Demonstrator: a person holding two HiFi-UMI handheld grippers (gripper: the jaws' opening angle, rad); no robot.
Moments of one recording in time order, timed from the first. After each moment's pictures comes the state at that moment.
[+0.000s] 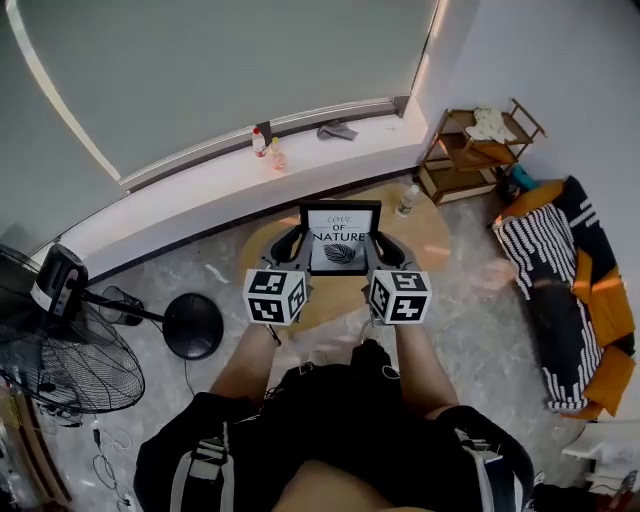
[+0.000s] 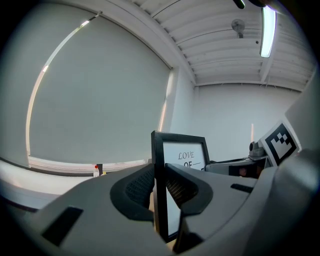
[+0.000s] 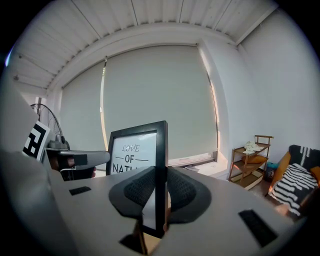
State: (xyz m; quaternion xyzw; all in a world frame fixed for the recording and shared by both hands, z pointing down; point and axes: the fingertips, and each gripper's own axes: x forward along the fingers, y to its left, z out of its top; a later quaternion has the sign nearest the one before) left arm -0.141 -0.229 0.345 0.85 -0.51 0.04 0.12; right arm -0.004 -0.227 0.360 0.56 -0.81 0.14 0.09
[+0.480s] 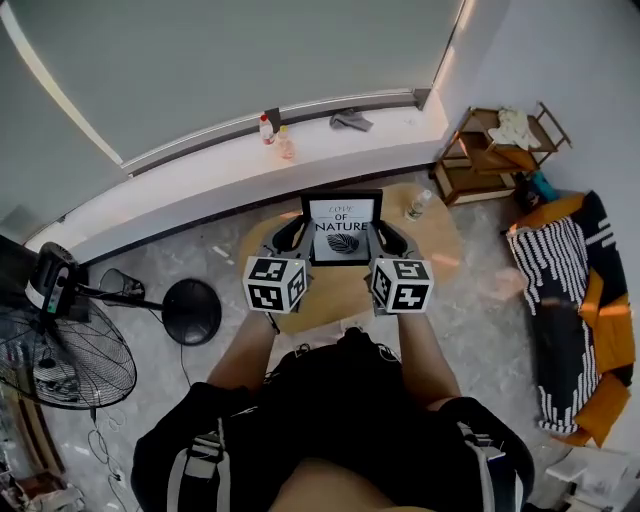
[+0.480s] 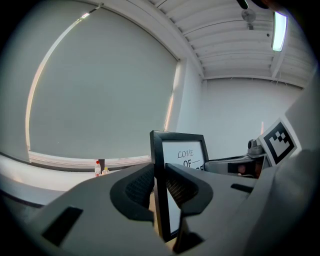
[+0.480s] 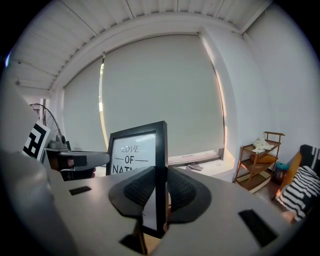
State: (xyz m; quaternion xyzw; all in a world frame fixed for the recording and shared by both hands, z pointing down) left arm -0.111 -0.328 0.379 0.83 -0.53 0.06 0.15; right arm 0.026 -0.337 0.391 0.52 -0.83 0.16 0.12
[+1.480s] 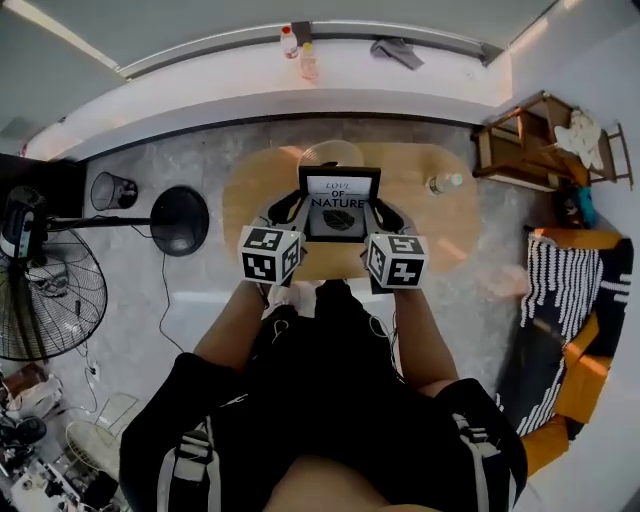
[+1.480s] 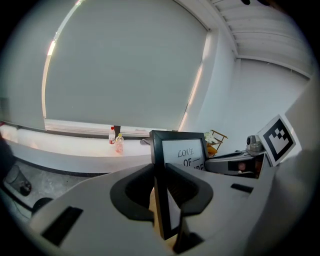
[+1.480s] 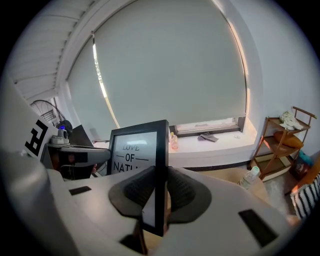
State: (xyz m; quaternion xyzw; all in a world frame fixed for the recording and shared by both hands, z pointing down) left arm -0.085 -0.442 0.545 0.74 -0.60 0.13 0.29; right arm 0.046 -0.476 0.560 0.40 -0.85 0.25 0.24
